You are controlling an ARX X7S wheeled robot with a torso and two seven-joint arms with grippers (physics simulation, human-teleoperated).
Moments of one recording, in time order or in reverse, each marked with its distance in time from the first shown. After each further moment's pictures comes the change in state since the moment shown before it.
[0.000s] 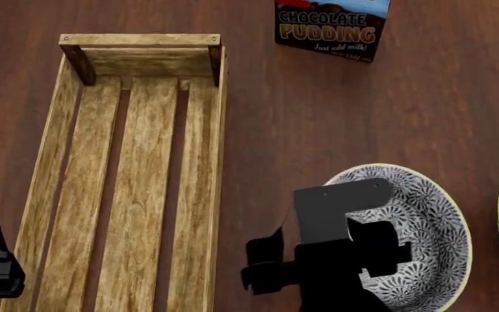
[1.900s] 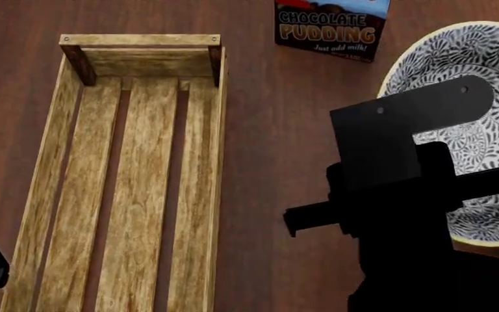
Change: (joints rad) left arm -0.008 -0.004 -0.028 0.016 -0.035 -0.025 -0.056; right arm 0.339 0.282 0.080 -0.437 0.888 0.483 0.761
